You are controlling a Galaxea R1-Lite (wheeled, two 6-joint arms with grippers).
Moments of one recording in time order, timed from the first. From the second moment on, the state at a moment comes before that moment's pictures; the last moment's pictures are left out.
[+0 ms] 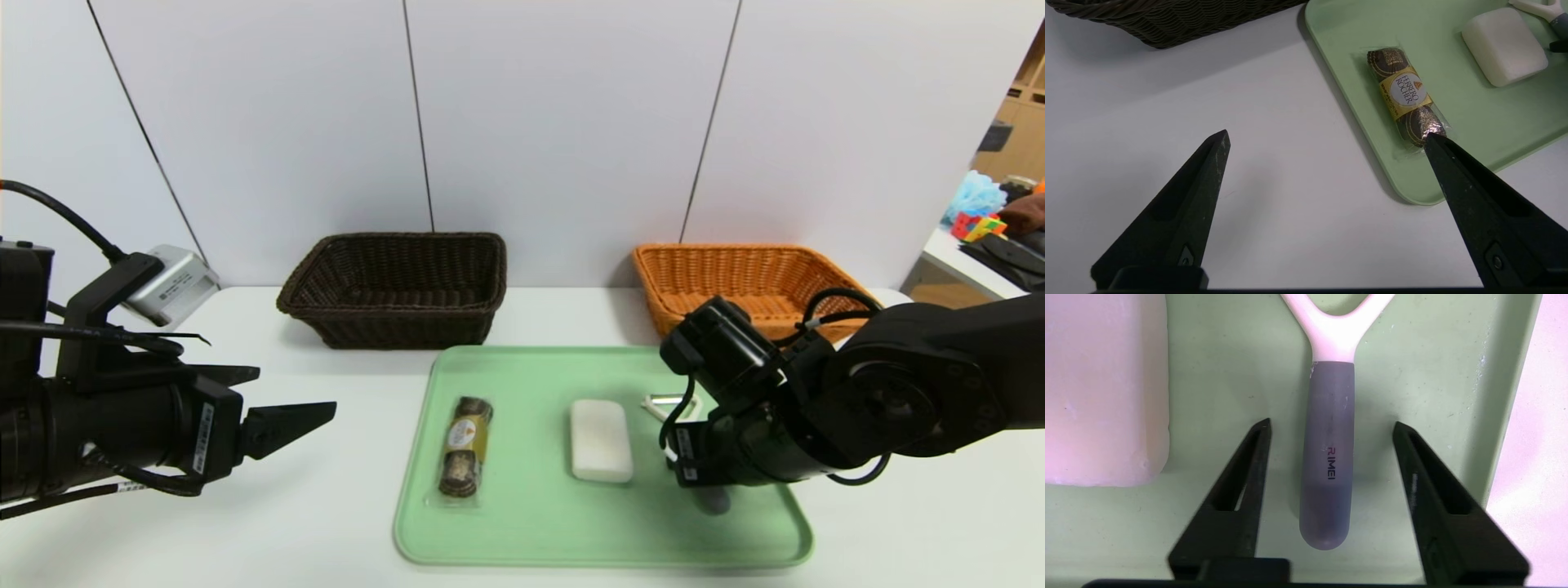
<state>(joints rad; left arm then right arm) -0.29 1.22 -0.72 0.00 -0.18 0.02 0.63 1.83 -1.07 0.39 -0.28 0.51</state>
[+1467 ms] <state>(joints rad) -0.29 1.21 -0.71 0.00 -0.18 0.01 0.68 1.69 -1.20 0.03 -0.28 0.28</state>
